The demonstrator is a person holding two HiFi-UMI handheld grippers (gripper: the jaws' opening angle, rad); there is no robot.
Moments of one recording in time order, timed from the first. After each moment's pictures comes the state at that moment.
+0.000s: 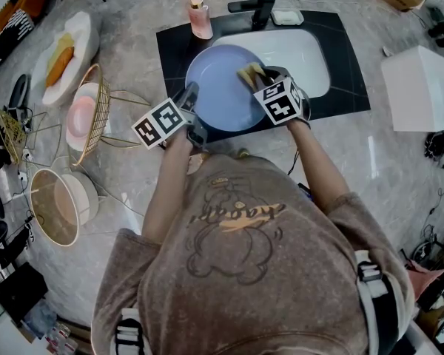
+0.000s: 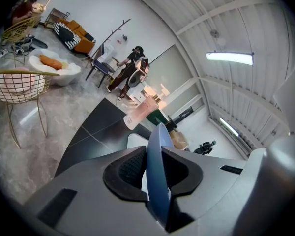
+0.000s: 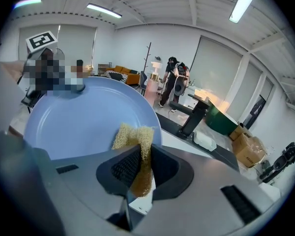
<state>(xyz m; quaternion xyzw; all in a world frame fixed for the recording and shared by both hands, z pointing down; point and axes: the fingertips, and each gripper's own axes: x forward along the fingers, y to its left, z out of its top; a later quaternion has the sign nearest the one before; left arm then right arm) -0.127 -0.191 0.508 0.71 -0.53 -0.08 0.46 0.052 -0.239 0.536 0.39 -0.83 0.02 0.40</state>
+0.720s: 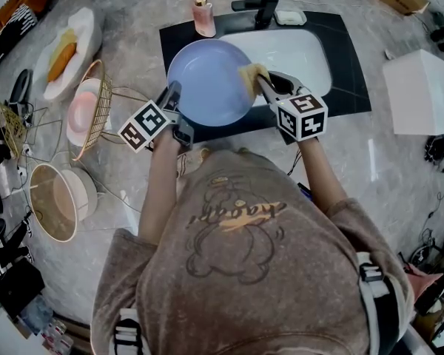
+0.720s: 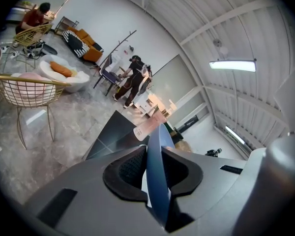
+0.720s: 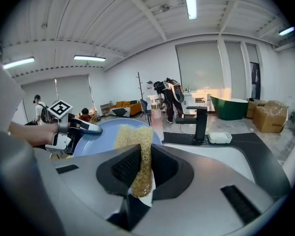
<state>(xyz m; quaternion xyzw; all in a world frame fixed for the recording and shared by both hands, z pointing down) -0.179 -0.180 0.500 0.68 -0.57 -0.11 0.45 0.044 -0.199 0.465 0.39 -0.89 0.14 0.19</state>
